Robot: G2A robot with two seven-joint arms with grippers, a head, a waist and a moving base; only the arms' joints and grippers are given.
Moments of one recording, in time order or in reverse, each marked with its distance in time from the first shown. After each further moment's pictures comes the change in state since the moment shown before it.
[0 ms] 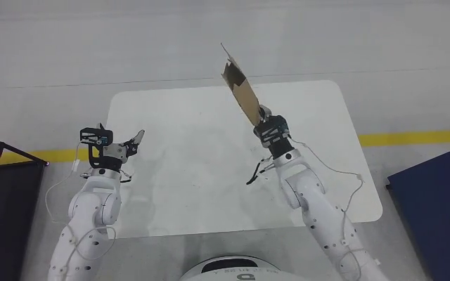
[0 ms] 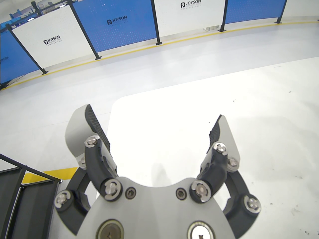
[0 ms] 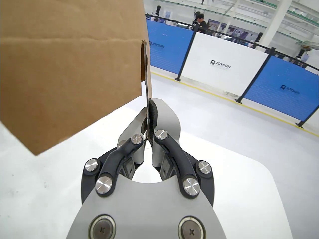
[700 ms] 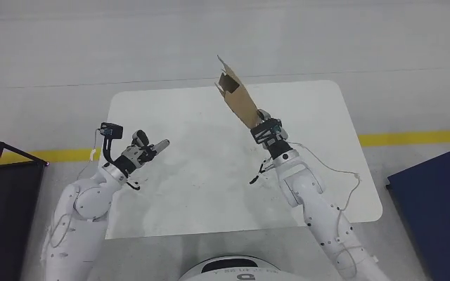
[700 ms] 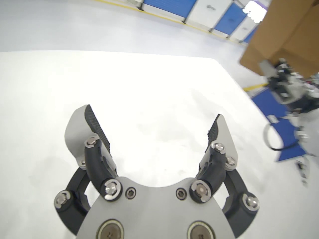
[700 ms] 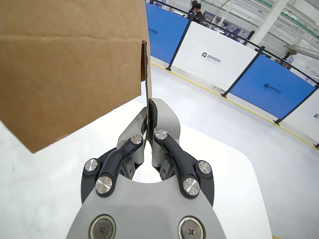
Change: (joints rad) left arm -0.121 0.019 -0.035 0.078 -0.829 -0.507 -0.559; right arm 0.029 -0.003 -0.028 0.089 -0.108 -0.041 0.032
